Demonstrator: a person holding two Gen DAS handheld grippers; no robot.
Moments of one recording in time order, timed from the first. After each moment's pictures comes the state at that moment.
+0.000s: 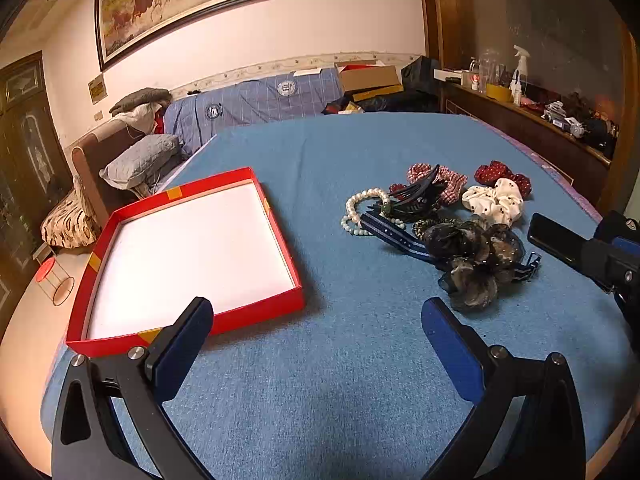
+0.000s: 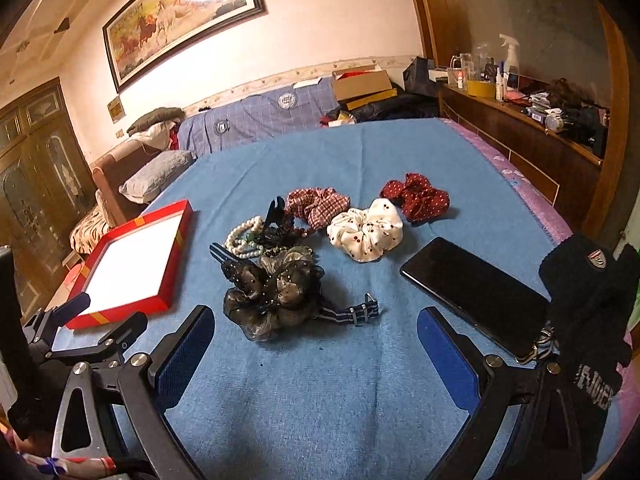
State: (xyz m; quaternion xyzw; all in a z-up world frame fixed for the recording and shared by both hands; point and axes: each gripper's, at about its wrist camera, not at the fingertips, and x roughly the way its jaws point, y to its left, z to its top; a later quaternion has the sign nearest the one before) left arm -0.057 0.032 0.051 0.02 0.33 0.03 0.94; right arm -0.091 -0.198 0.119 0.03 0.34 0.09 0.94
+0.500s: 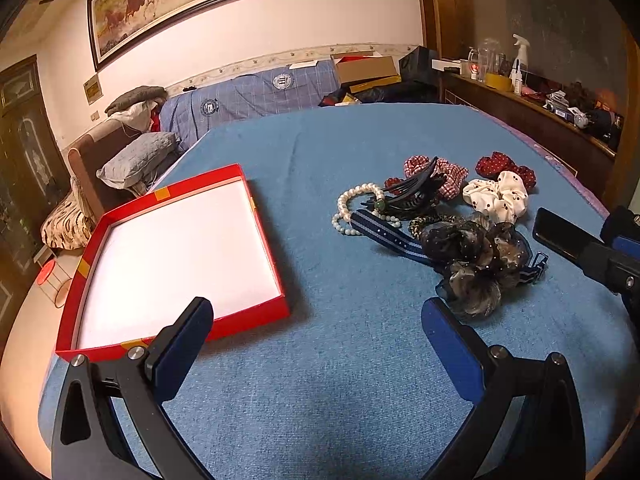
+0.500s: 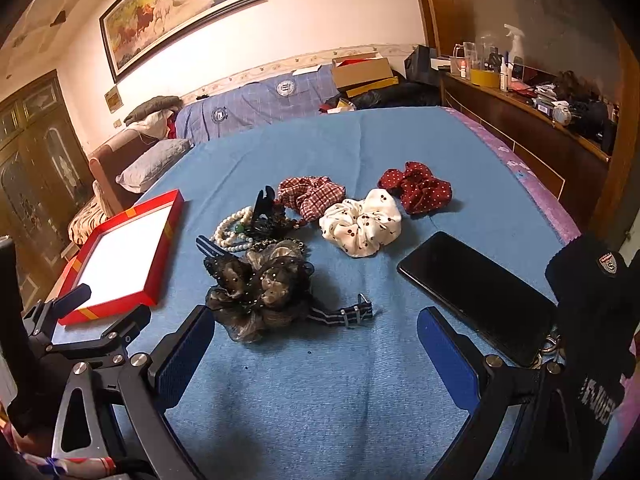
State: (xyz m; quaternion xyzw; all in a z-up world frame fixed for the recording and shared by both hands) left arm -0.036 0.025 0.043 0.01 0.34 0.01 0.94; right arm -0.072 -0.205 0.112 0.03 0.36 0.09 0.93
